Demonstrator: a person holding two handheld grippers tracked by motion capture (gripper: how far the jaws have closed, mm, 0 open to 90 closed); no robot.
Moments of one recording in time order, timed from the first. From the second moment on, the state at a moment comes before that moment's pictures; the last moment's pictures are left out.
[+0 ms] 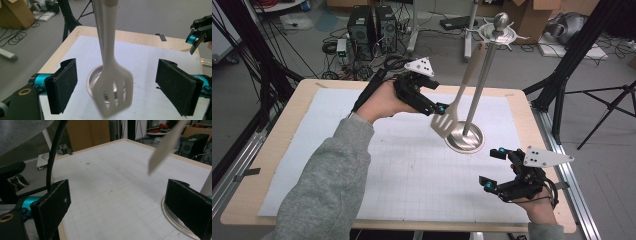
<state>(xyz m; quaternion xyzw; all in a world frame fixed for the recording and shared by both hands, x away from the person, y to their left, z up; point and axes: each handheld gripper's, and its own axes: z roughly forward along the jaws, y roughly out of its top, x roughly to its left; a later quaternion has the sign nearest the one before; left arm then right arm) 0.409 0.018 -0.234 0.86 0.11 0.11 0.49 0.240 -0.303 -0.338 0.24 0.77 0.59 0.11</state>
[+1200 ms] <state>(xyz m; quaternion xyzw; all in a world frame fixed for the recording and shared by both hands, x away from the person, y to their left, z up) 0.388 0.097 -0.253 0.83 0.12 0.10 0.53 0.245 -0.295 -0.343 0.24 0.78 0.57 0.10</state>
